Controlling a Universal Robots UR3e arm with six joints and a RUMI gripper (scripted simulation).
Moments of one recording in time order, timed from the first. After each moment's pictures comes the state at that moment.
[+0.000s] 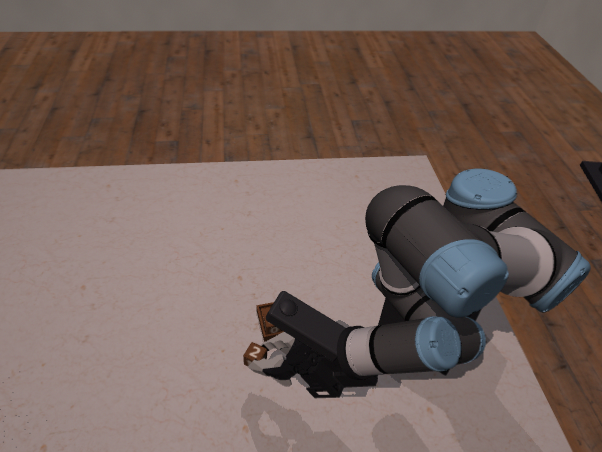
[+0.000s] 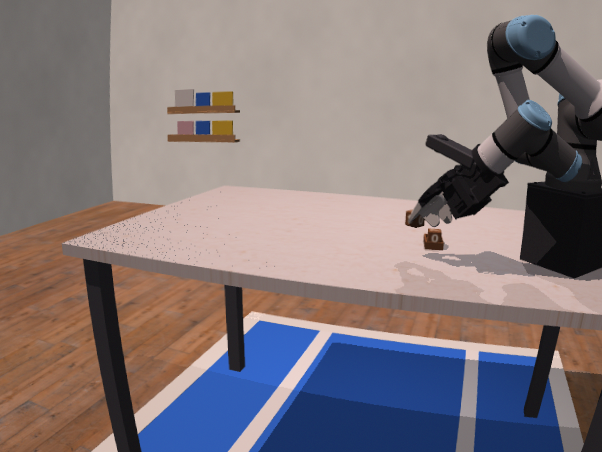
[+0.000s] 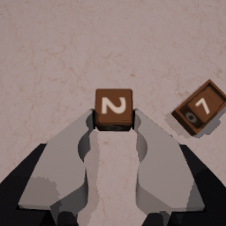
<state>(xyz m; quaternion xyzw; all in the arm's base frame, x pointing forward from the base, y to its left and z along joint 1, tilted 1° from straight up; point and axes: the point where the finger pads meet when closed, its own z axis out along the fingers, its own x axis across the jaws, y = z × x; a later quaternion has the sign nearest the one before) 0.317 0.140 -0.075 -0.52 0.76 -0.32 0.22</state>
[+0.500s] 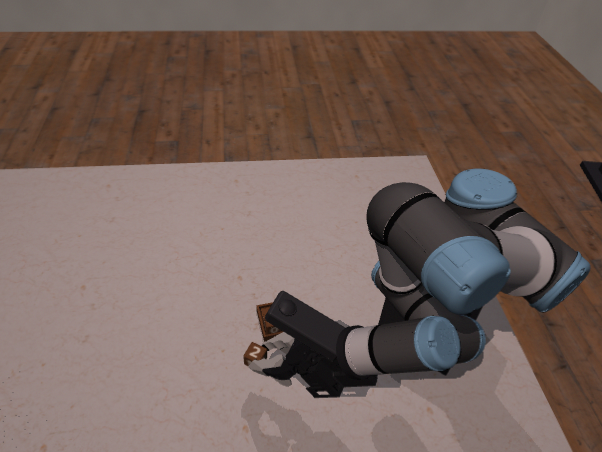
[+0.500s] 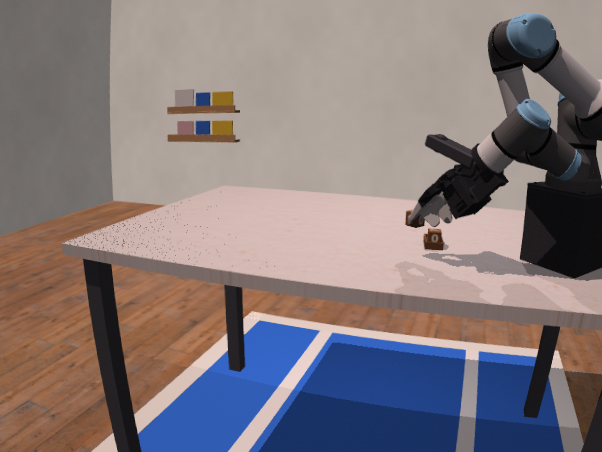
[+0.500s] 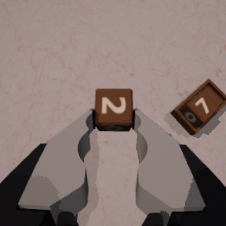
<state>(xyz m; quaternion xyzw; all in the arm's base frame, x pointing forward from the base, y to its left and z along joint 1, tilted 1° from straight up) 0.317 0.140 -0.076 -0.52 0.76 -0.32 0.22</state>
